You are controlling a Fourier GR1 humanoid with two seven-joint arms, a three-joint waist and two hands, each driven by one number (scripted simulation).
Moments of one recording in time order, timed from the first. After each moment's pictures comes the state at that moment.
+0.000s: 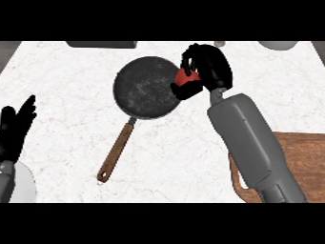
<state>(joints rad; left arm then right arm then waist) -0.14 0.42 0.06 -1.29 -0.02 0.11 0.22 -0.83 -0.02 0.09 -1.02 0.81 -0.11 0.19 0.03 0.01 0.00</state>
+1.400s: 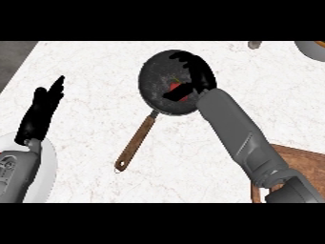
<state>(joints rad) -0.30 0.35 -0.02 -1.28 -0.07 0.08 0.25 -1.09 0.00 0.11 -0.29 0.31 -0.36 -0.09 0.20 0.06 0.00</state>
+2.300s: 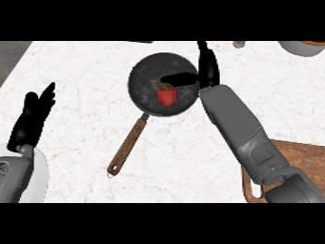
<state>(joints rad) -0.26 0.36 0.02 -1.25 -0.06 0.09 0.24 -1.12 0.00 -0.02 -0.26 0.04 -0.54 -0.31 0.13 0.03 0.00</state>
